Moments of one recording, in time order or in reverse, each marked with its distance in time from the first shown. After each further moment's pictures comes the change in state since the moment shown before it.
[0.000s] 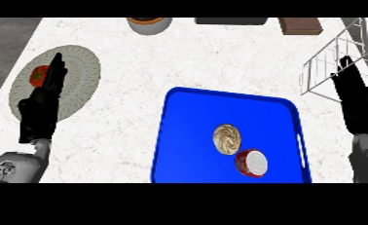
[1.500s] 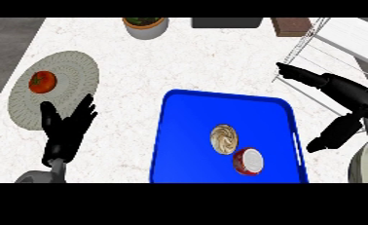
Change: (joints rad) left arm 0.119 -0.140 0.041 0.182 0.248 -0.237 0.146; right arm -0.191 -0.256 0.249 0.044 0.180 0.802 -0.302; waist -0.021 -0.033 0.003
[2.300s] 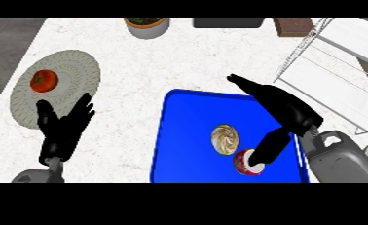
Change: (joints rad) left arm -0.005 -0.015 0.049 0.010 -0.026 -0.050 0.006; right arm -0.033 0.246 0.186 -0.325 0.250 -0.185 0.677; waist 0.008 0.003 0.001
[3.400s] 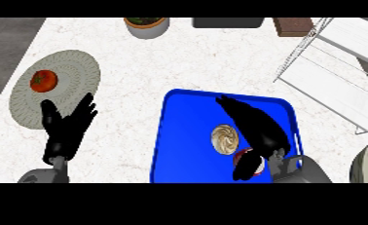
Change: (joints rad) left arm -0.001 -0.086 0.085 0.005 -0.104 -0.052 0.020; right arm 0.148 0.215 0.059 0.003 0.427 0.051 0.068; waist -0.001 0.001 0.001
